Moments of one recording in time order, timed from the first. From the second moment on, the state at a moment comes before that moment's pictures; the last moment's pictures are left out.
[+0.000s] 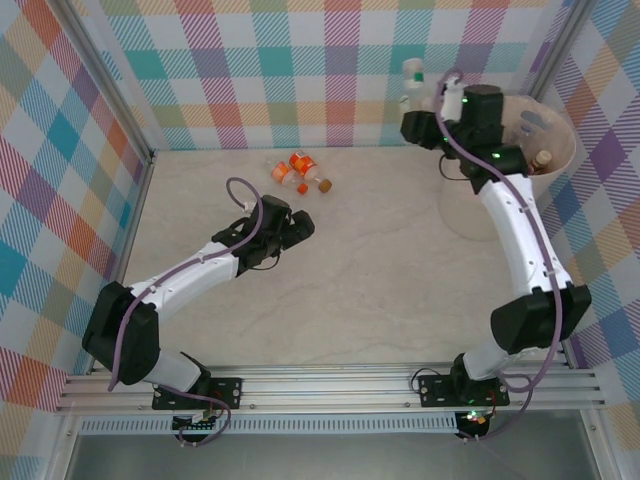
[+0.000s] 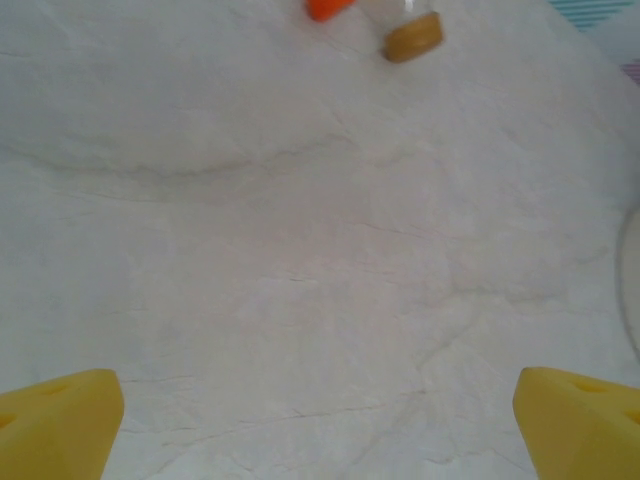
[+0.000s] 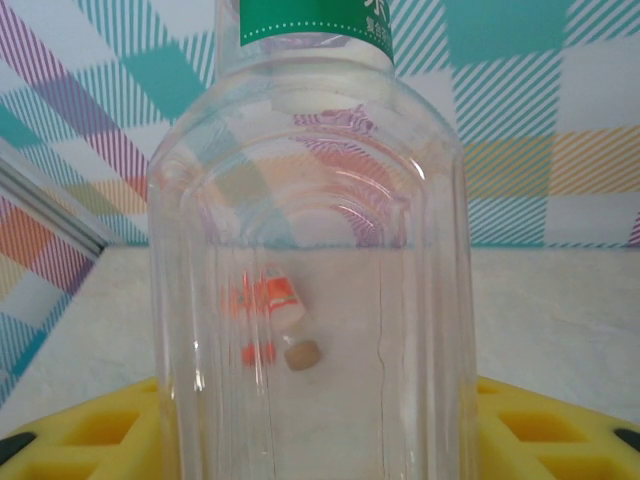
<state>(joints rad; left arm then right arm) -0.58 1.46 1.02 -0.33 -0.13 -0.93 0.16 1.56 1.77 -0.59 -0.26 0.26</state>
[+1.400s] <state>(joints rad) -0.58 1.53 1.02 -0.21 0.00 -0.91 -0.29 1.71 1.84 -0.58 -0.42 0.71</state>
